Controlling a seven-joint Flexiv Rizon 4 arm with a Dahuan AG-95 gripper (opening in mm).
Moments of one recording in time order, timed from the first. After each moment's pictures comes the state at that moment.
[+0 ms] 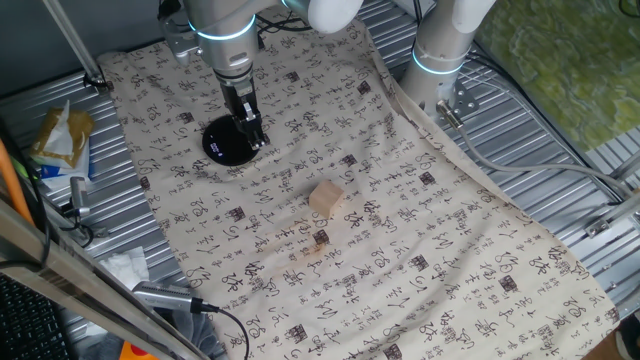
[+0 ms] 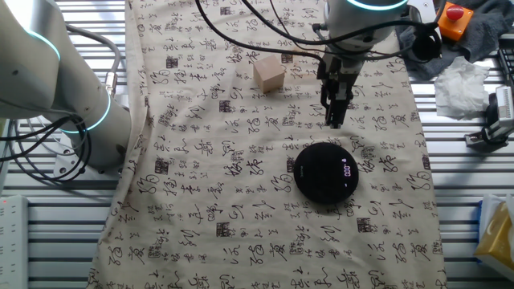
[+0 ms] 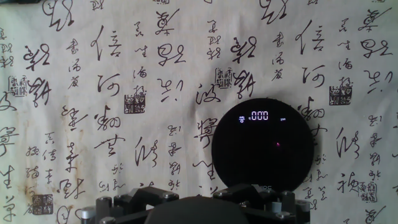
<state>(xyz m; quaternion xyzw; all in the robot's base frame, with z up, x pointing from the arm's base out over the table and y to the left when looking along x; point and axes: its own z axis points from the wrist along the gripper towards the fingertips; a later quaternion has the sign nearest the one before) 0.500 0.000 0.170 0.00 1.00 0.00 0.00</state>
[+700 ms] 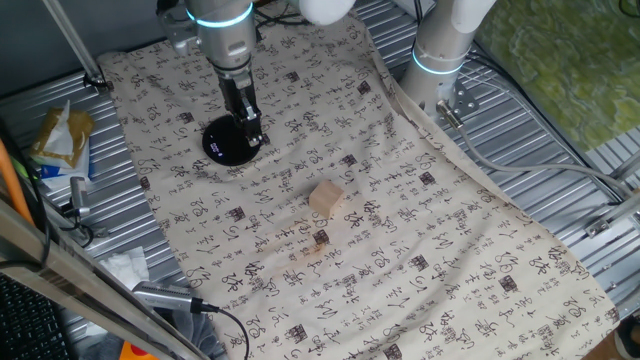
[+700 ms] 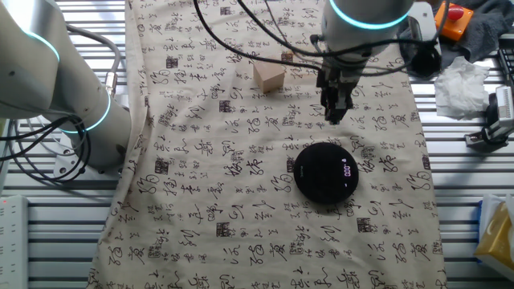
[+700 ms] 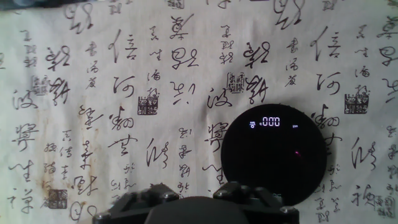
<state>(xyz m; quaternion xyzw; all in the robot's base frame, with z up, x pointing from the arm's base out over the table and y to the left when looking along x) 0.503 0.002 0.173 -0.02 1.00 0.05 0.02</state>
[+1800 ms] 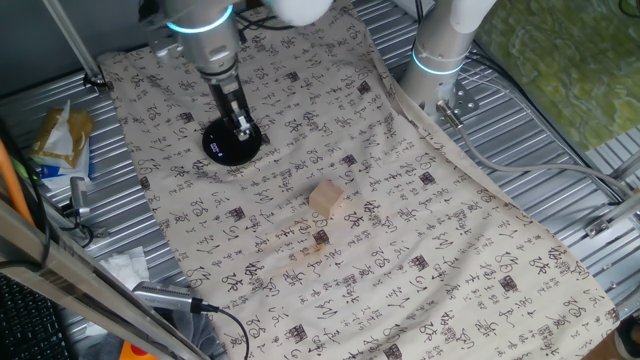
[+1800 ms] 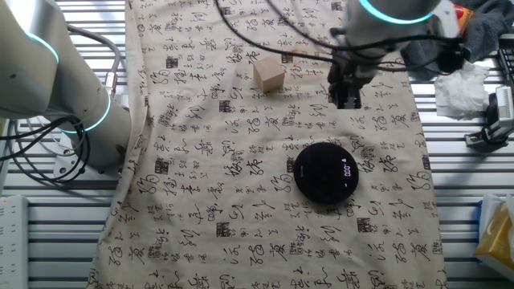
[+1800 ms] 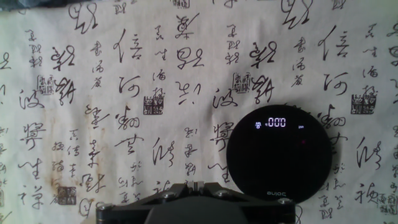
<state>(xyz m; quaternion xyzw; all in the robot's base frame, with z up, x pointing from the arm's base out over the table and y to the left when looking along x) 0.517 0.008 0.178 -0.02 1.00 0.05 -0.03</state>
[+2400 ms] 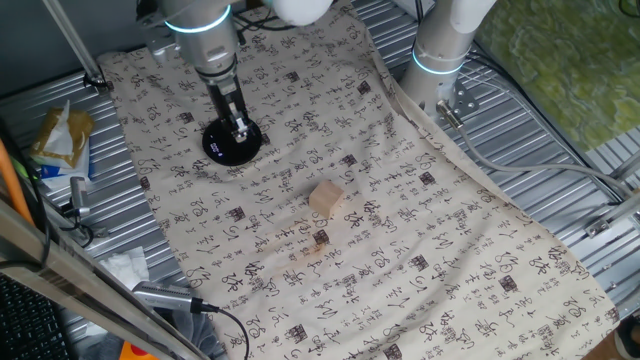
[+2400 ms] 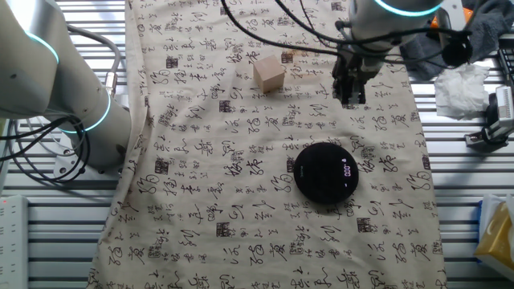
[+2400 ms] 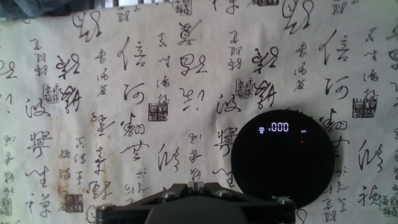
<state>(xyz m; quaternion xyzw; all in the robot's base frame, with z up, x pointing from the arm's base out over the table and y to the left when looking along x) 0.526 0.016 0.185 -0.01 1.00 0.04 -0.02</state>
